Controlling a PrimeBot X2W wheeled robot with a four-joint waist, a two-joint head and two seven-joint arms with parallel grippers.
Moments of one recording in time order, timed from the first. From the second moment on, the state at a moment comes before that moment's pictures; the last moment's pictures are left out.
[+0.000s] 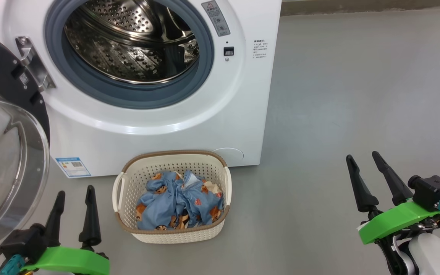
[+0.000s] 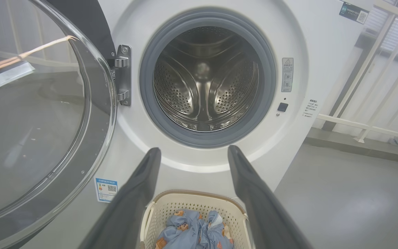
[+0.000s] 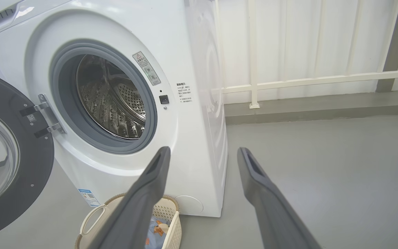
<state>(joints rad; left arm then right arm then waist) -0.14 0.26 -0.21 0.27 -0.59 0.05 -0.25 -0.22 -0.25 0.21 0.35 0.50 0.12 -0.25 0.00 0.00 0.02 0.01</state>
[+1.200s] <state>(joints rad) -0.14 0.26 -0.20 0.28 -0.60 0.05 -0.25 -0.22 -0.25 0.20 0.35 0.50 0.12 -0.25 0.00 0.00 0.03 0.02</state>
